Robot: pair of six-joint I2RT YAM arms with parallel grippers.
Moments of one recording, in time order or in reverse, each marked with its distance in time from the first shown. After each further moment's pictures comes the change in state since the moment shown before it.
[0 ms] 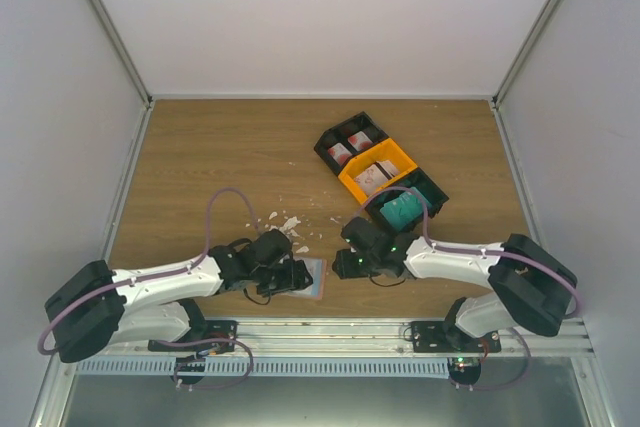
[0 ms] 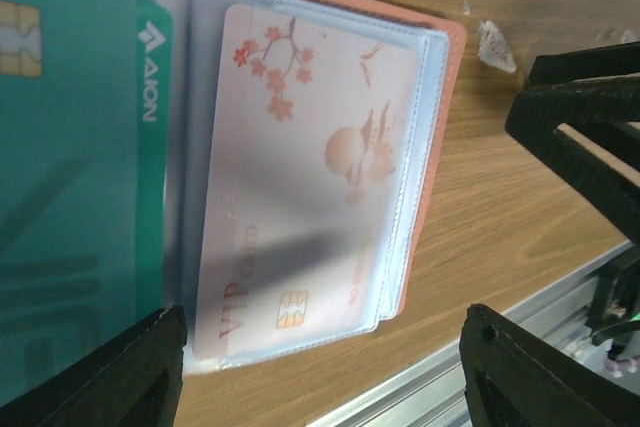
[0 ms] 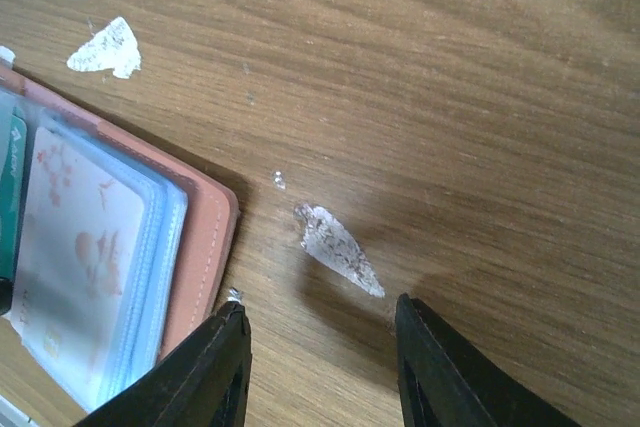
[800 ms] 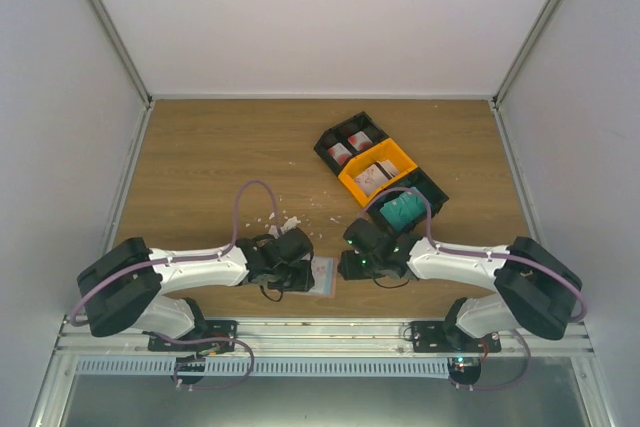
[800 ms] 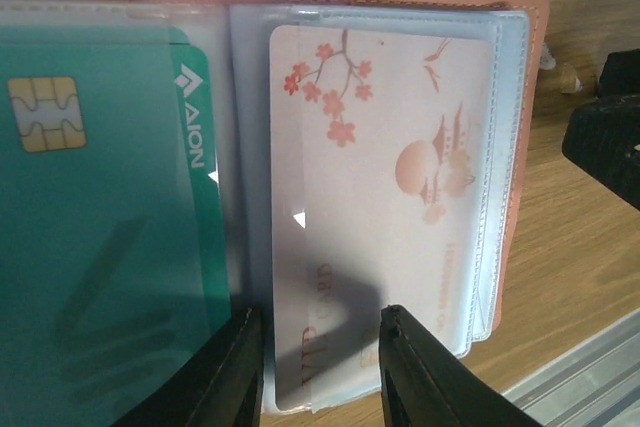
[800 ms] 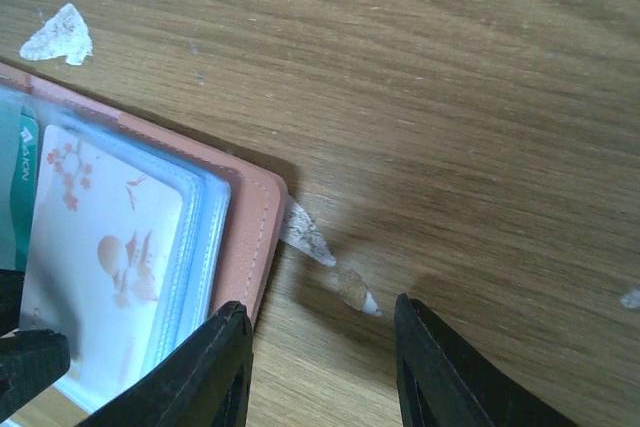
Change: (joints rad) left arm -0.069 0.217 0.142 -0.049 -0.082 0.105; right arm 0.000 -0.032 -0.010 -0.056 0.021 0.019
